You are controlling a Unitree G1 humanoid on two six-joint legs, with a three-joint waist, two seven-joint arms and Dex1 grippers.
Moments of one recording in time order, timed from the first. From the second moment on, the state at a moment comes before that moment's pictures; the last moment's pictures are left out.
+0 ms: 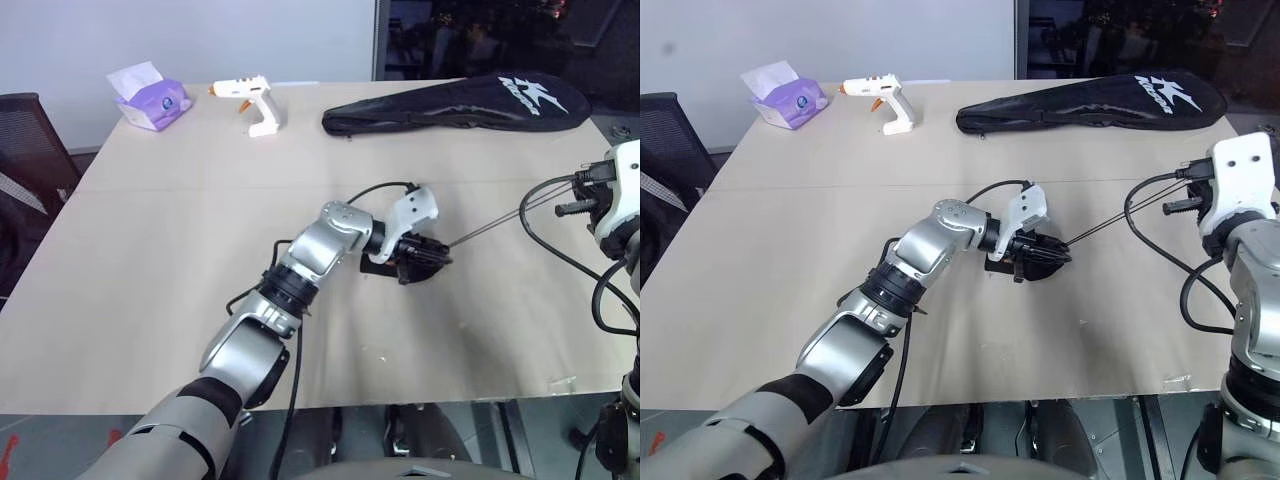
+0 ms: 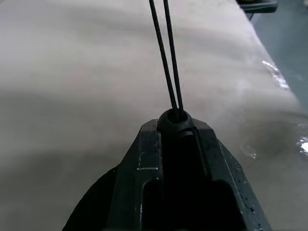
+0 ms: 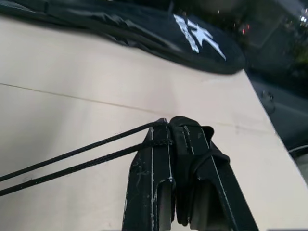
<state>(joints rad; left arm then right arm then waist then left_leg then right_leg) -0.90 0.16 -0.43 0.36 -0.15 0.51 -1.08 -0.38 -0.58 -0.37 -0.60 0.09 1.18 0.33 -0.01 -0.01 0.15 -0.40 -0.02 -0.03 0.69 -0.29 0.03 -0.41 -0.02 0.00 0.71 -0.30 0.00</state>
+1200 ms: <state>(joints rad) -0.85 0.17 -0.21 0.28 -0.28 0.56 -0.98 0.06 -0.61 -0.36 -0.76 0.23 0.78 0.45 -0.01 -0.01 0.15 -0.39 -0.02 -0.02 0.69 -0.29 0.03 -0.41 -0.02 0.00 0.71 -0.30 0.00</state>
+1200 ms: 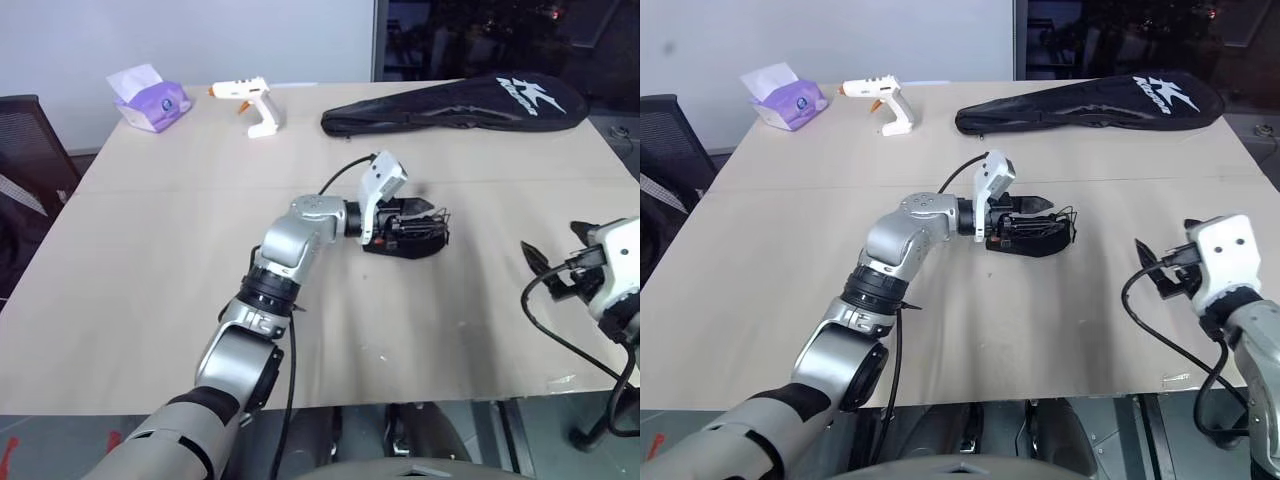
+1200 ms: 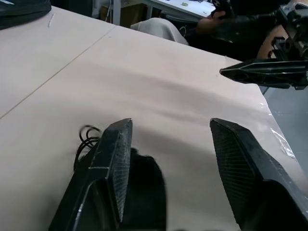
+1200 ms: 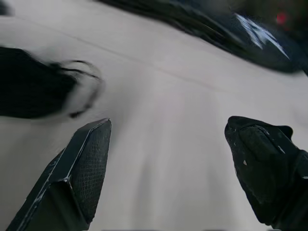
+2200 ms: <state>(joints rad) -0.32 0.49 0.12 -0.07 -0.41 0.53 -0.88 0.30 -0.45 -0.34 -0.81 0.29 0.67 0.52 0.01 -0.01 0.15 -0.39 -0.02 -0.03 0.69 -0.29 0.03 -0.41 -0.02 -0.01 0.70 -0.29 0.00</state>
